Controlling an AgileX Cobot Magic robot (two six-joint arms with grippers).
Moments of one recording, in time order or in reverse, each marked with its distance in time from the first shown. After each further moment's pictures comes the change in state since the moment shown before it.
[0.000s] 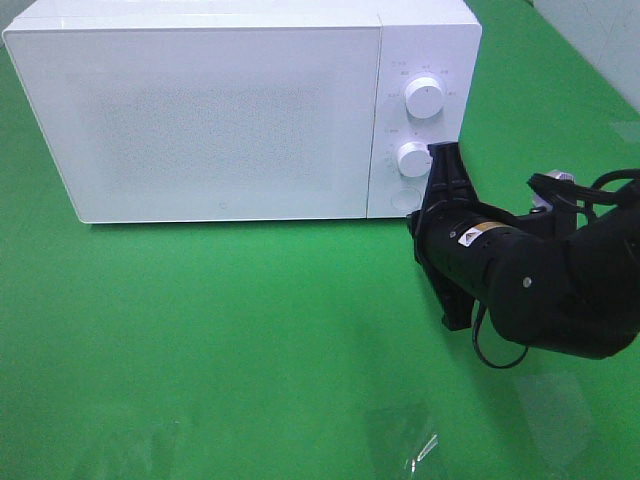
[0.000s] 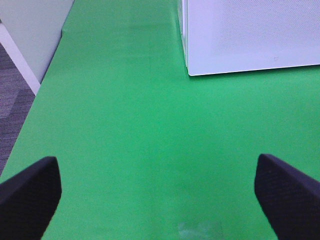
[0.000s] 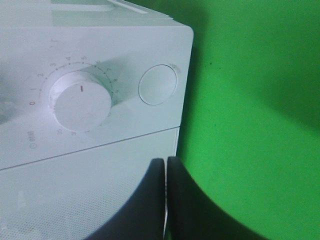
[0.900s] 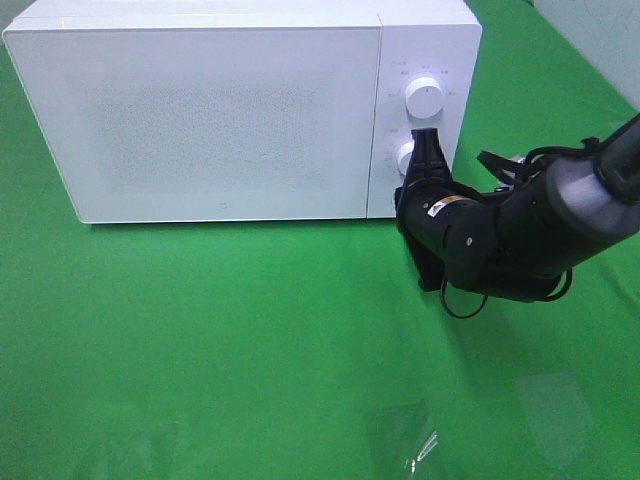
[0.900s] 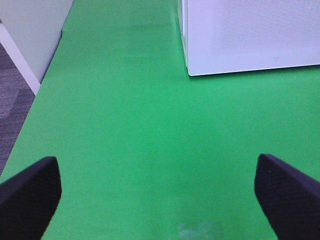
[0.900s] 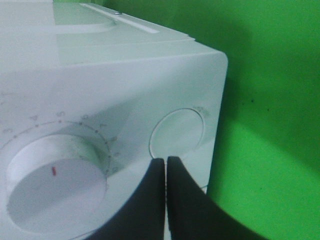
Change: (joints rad) left arm 0.000 0.000 0.000 0.000 0.000 0.000; right arm -0.125 0.215 -0.219 -0.129 -0.001 0.074
